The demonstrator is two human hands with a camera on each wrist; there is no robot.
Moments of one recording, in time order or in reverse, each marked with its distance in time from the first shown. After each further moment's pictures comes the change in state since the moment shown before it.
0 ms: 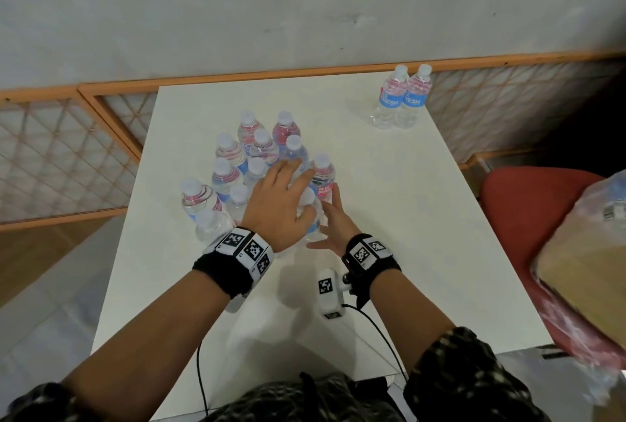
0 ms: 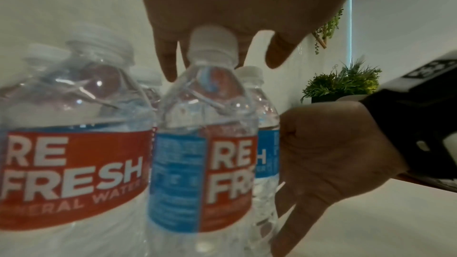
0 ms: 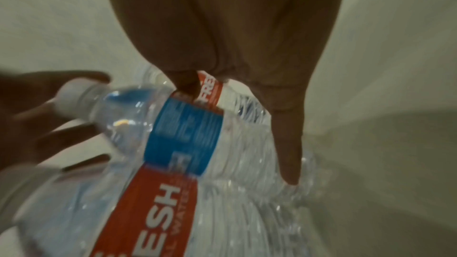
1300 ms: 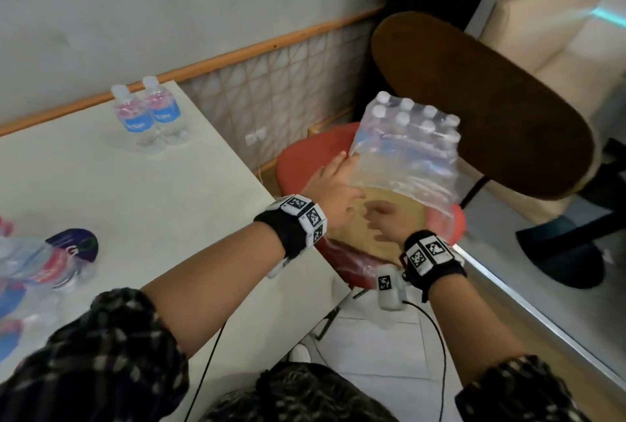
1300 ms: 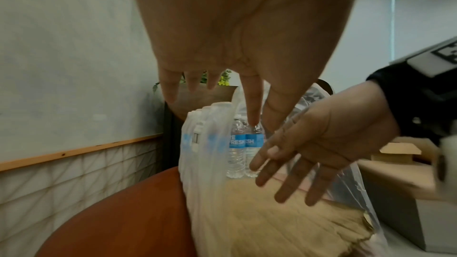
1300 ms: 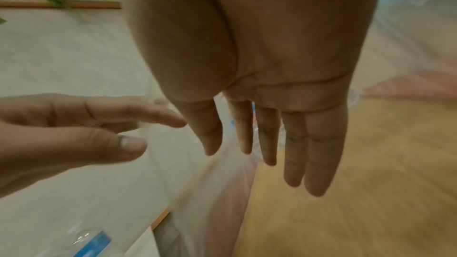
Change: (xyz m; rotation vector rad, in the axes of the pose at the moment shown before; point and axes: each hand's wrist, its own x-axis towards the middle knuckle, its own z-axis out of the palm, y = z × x) left_hand 0.131 0.418 0.132 0.034 -0.400 0.768; right_hand -0.206 -0.006 -0.413 -0.243 0.725 0.051
